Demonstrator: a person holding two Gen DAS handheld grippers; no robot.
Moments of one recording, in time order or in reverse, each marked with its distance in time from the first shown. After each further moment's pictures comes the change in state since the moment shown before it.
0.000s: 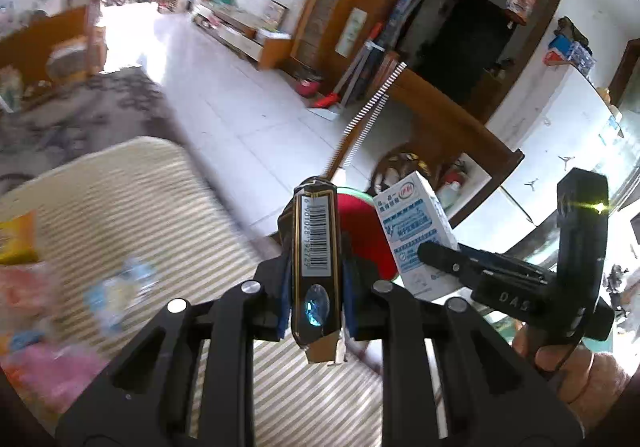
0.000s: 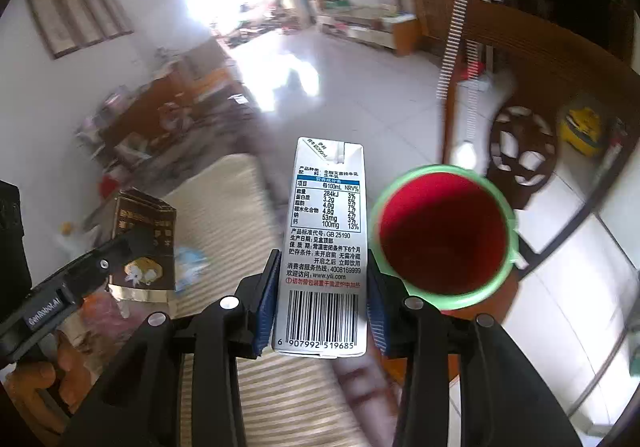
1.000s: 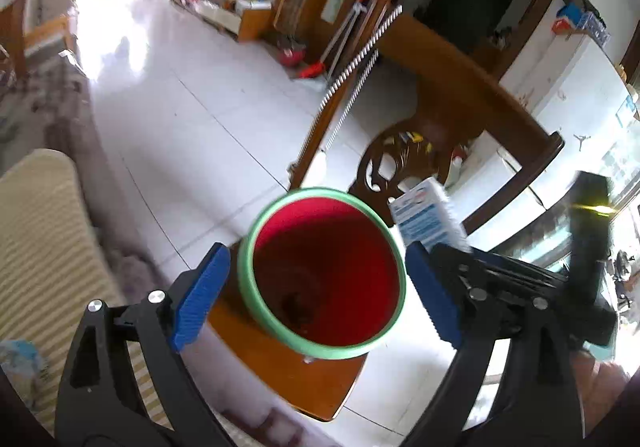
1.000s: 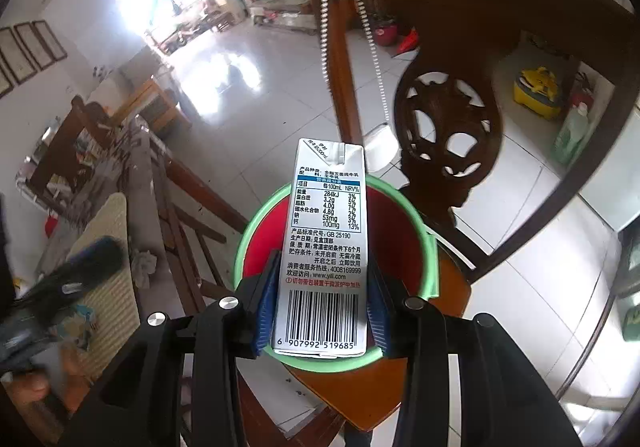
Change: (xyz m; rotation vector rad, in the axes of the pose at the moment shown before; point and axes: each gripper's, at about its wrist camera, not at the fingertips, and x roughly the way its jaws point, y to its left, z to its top) left arm 0.129 -0.038 0.026 0.038 0.088 0.009; right arm 0.064 -0.136 0.037 0.126 0.054 -0.130
